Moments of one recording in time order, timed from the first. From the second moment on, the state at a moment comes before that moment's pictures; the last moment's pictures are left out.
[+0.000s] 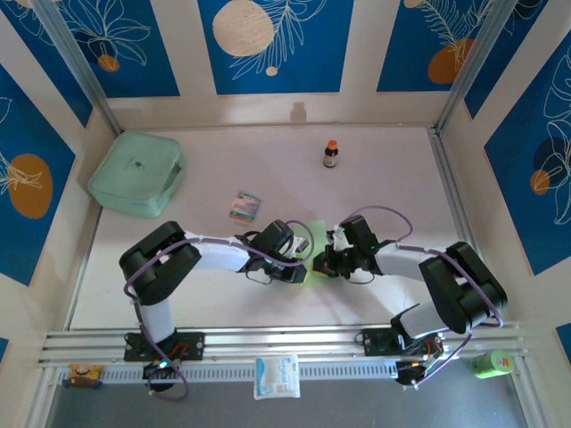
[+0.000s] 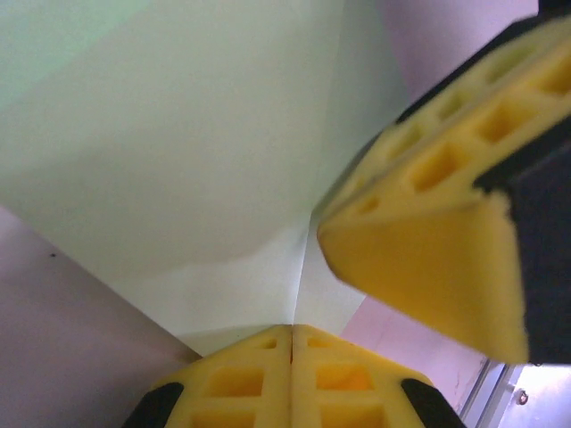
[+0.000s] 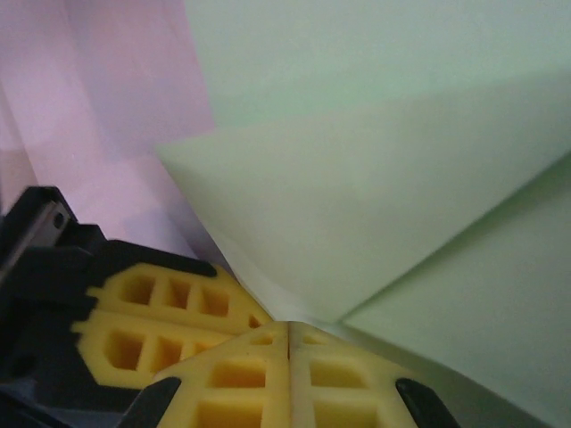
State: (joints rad) left arm -0.92 1.81 0.86 -0.02 0.50 -0.61; right arm 0.49 1.43 0.45 -0.04 -0.65 0.78
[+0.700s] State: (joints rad) left arm -0.92 1.81 0.86 -0.02 0.50 -0.62; right arm 0.49 1.53 0.46 0.06 -0.67 0.82
